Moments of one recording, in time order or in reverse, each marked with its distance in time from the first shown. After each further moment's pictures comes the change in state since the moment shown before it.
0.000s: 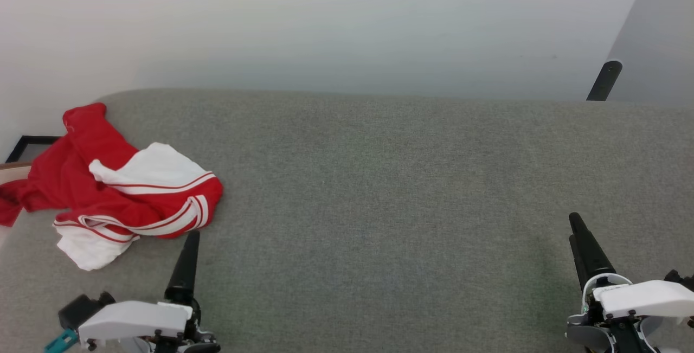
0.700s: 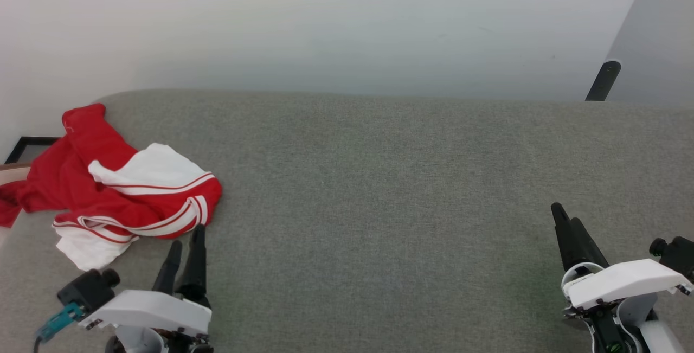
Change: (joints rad) left arm -0.010 0.046 -0.049 -0.027 0.443 0.026 -0.079; right arm -0.074 -0.048 0.082 0.074 -0.413 0.000 -0.085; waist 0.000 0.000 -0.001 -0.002
